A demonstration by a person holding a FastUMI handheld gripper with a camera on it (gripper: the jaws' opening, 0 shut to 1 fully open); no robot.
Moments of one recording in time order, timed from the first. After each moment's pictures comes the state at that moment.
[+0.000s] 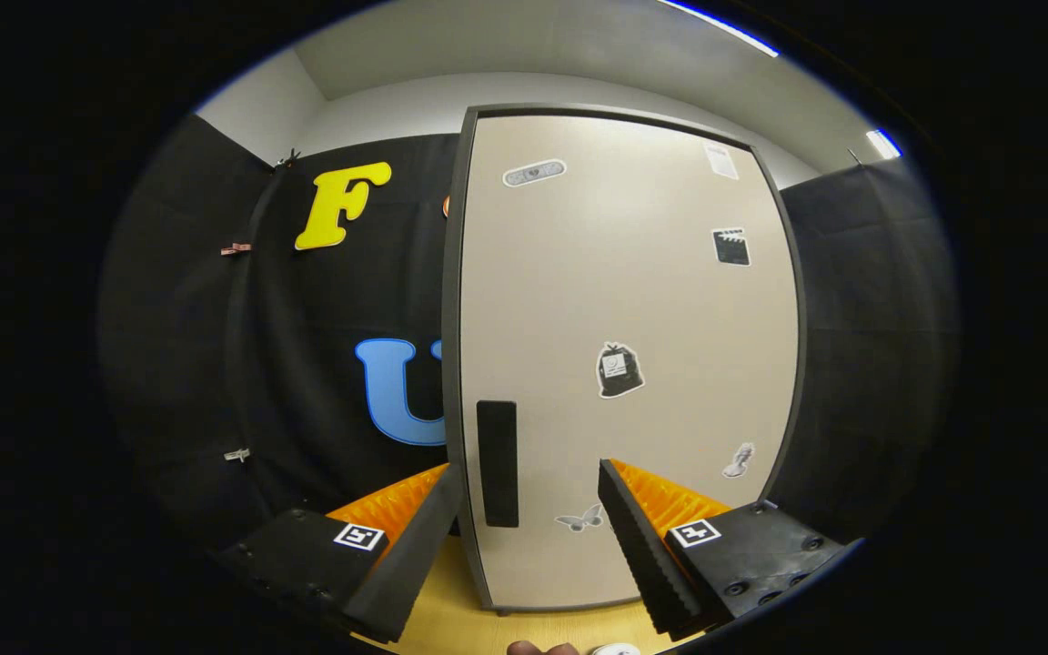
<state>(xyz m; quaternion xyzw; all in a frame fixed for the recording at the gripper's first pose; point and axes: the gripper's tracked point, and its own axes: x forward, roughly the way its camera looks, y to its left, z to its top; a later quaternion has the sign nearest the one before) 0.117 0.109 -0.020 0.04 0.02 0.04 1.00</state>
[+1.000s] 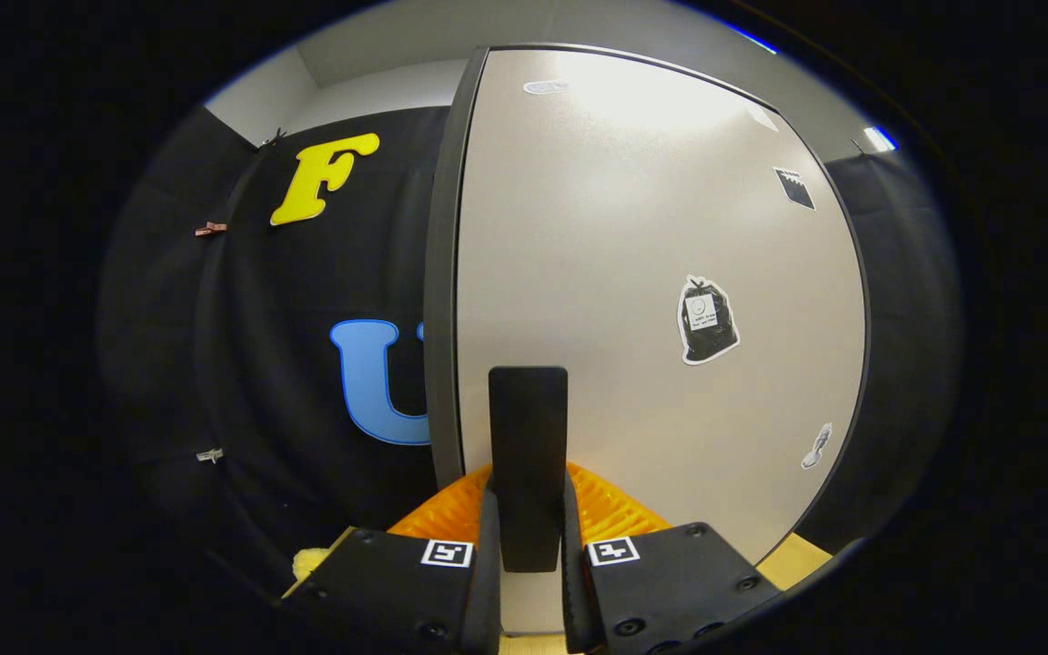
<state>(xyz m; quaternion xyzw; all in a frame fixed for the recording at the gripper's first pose) 0.195 0.132 -0.062 0.03 0.03 0.02 1.00</state>
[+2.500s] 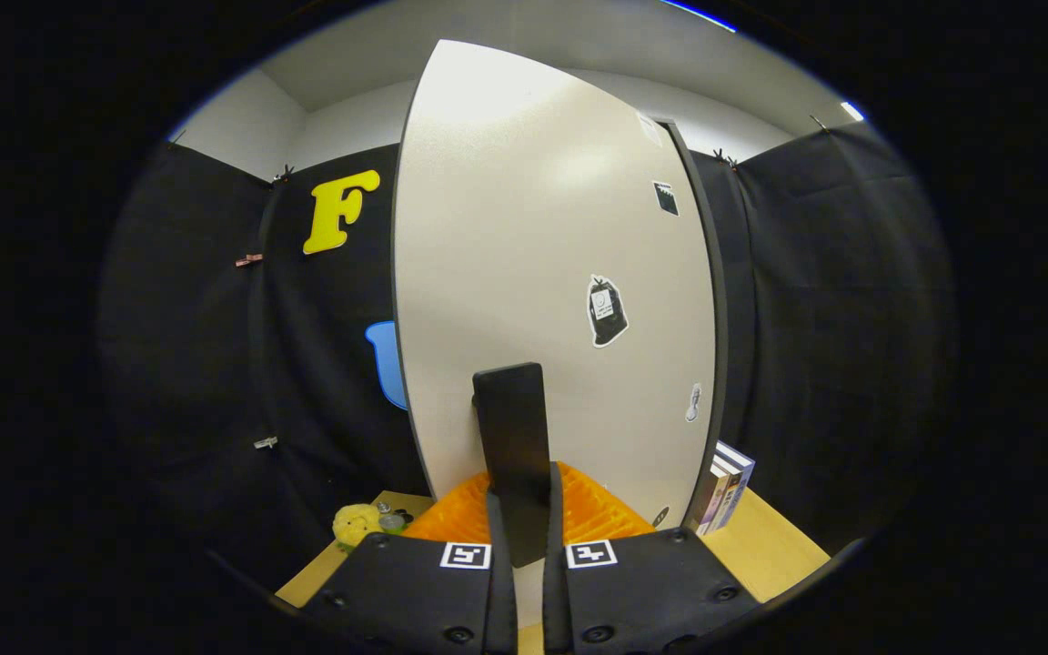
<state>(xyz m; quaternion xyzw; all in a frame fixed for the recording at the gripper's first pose) 0.013 0.028 -0.044 0.07 0.05 0.06 0.99</state>
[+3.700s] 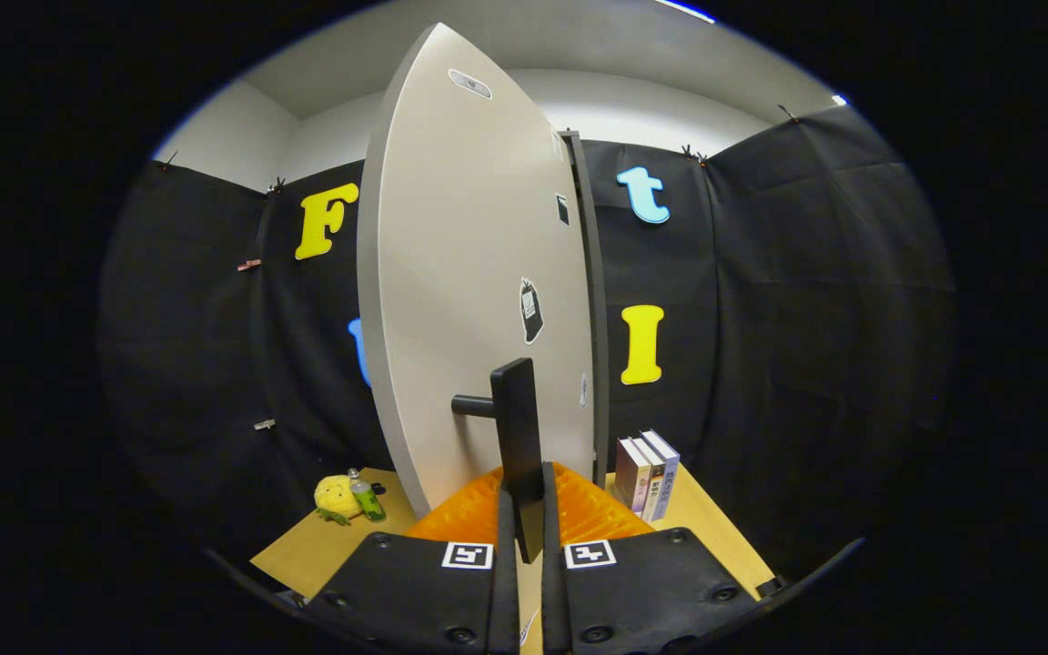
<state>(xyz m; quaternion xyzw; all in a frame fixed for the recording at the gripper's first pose) -0.037 -0.119 -0.050 0.06 0.06 0.06 0.99</state>
